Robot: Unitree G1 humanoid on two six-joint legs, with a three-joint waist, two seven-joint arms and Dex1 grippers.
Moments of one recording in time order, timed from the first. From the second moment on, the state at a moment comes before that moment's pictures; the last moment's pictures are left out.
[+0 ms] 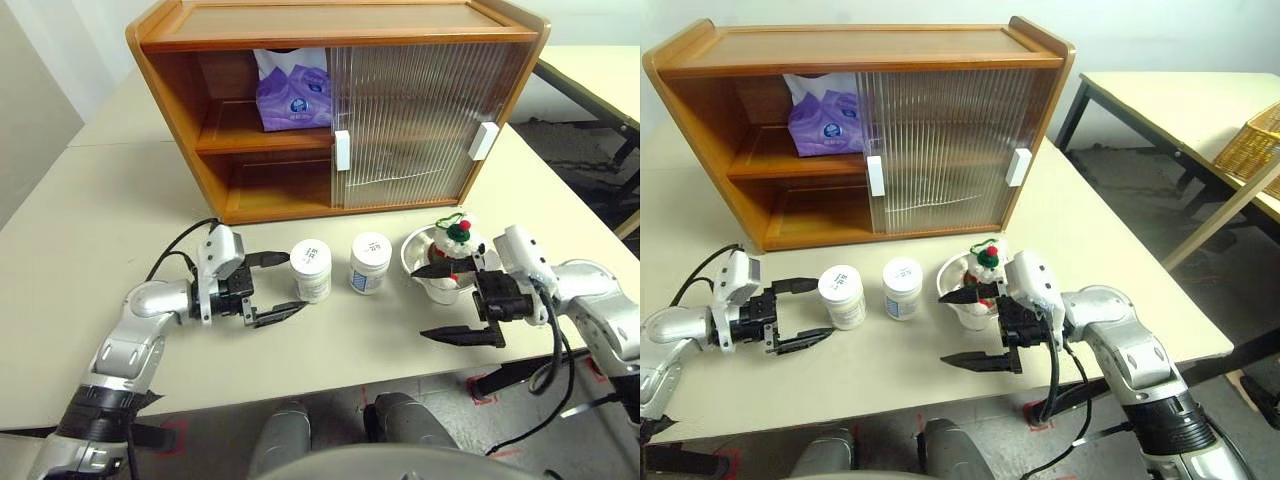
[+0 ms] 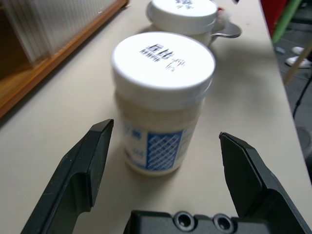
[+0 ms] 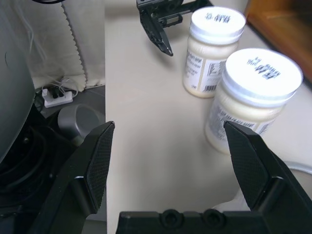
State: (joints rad) left arm -0.05 0.66 -0.02 -0.06 -0.35 0.08 -1.13; right arm -0.13 -0.75 0.10 -0.19 0.50 0.20 1.36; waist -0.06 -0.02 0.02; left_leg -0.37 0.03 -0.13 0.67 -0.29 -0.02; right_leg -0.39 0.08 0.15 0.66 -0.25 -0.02
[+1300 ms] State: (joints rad) left arm -0.14 0.51 0.01 0.21 -0.26 -0.02 -0.88; right arm -0.09 -0.65 0.12 -0.22 0.51 0.20 1.30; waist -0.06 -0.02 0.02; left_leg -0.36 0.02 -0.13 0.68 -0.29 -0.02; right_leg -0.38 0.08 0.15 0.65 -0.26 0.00
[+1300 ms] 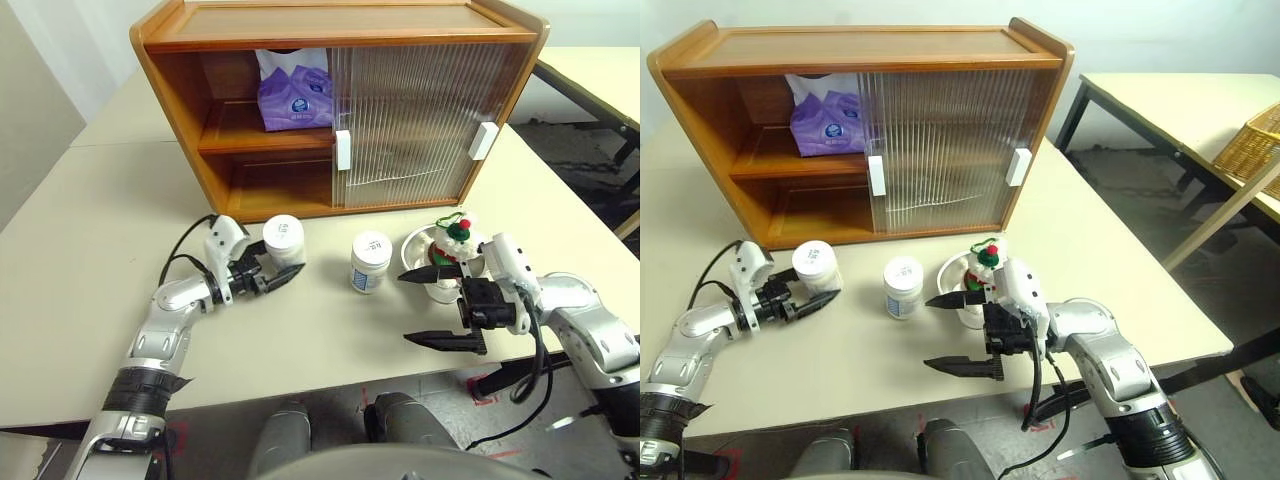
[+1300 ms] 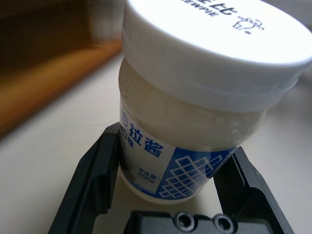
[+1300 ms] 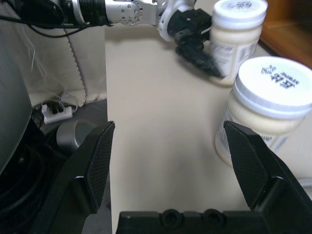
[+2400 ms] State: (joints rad) left arm -0.44 0.35 0.05 0.37 -0.12 0.18 -0.34; right arm -0.05 -0.49 0.11 -0.26 0.51 0.11 1.09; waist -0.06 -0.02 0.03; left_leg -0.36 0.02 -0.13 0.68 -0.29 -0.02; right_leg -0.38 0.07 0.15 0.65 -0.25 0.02
